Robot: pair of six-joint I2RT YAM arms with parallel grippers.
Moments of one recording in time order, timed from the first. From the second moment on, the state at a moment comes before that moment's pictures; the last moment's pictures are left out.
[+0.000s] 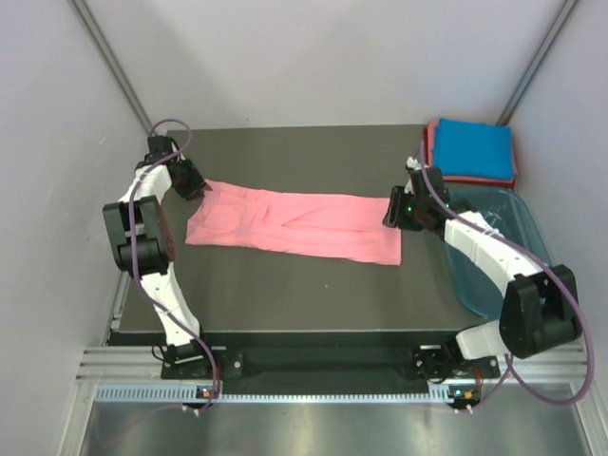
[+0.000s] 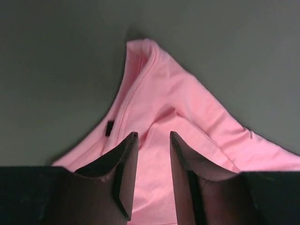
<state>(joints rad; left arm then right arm) 0.22 2.00 1.54 -0.50 0.26 -0.45 0.32 1.36 0.94 -0.43 -0.06 0.41</state>
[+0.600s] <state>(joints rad) 0.22 2.27 1.83 -0.57 0.22 -0.32 0.21 1.91 1.32 -0.43 0.03 0.29</state>
